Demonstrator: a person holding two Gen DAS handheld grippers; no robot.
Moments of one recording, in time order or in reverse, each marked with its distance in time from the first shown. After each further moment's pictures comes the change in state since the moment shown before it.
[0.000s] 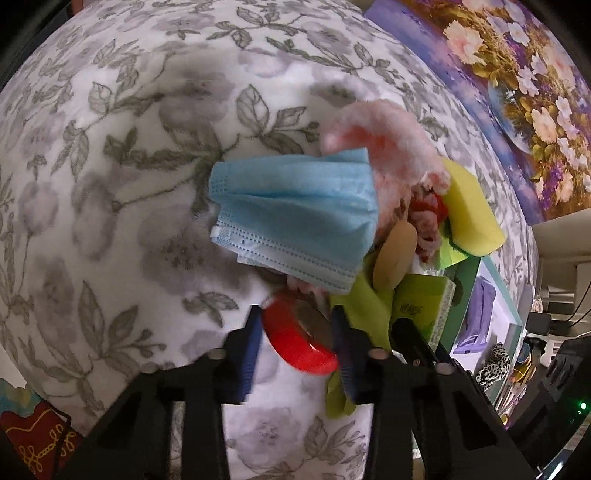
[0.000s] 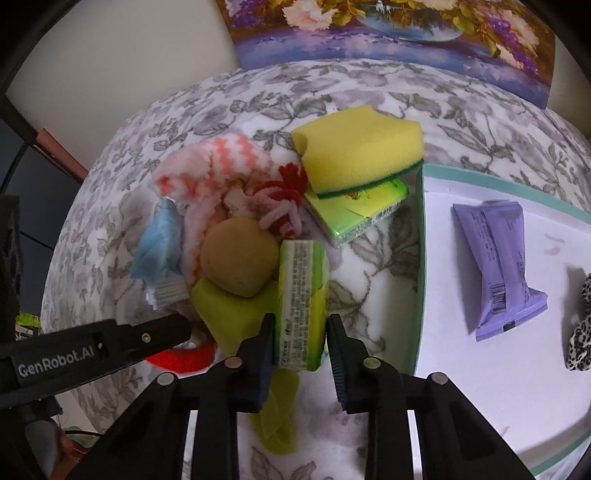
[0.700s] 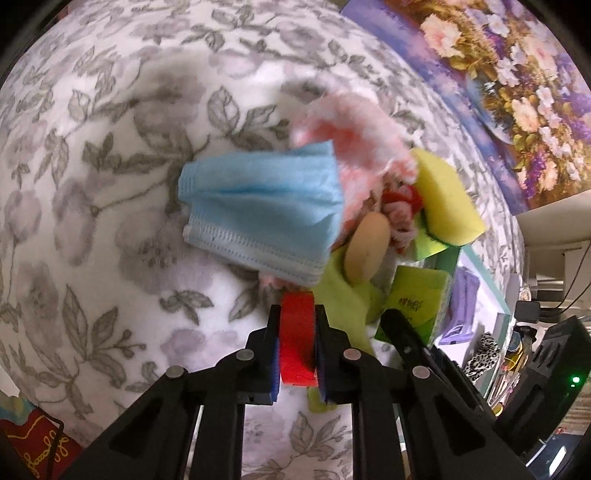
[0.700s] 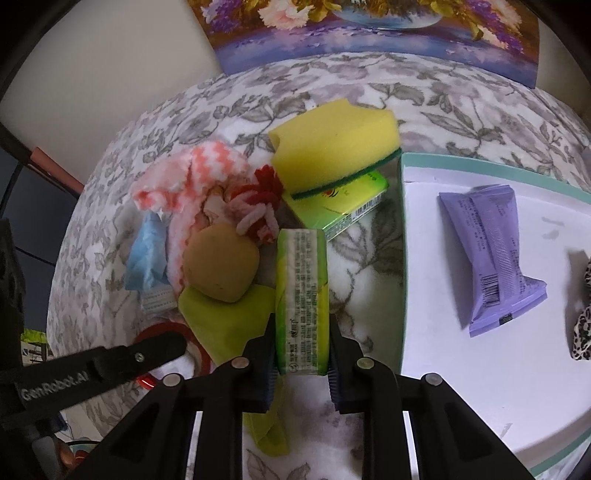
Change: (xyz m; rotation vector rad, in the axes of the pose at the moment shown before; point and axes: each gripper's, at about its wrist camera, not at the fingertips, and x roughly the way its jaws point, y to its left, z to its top) left arm -0.006 -0.009 -0.003 0.044 0.000 -0.063; right arm -0.004 -0.016 0.003 0.065 -0.001 0.018
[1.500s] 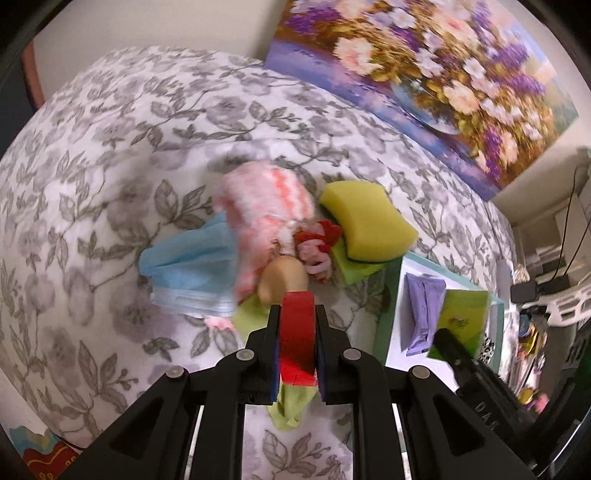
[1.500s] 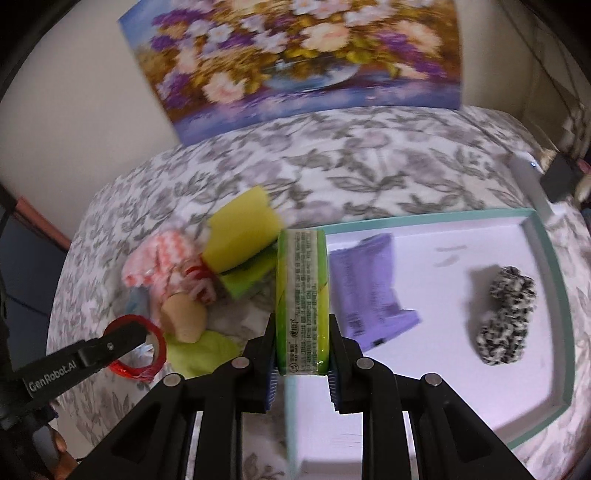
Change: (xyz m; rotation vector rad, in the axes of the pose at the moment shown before) left arm -0.036 -0.067 -0.012 0.213 -0.190 0.050; right arm -0.076 -0.056 0.011 0.125 -0.164 -0.097
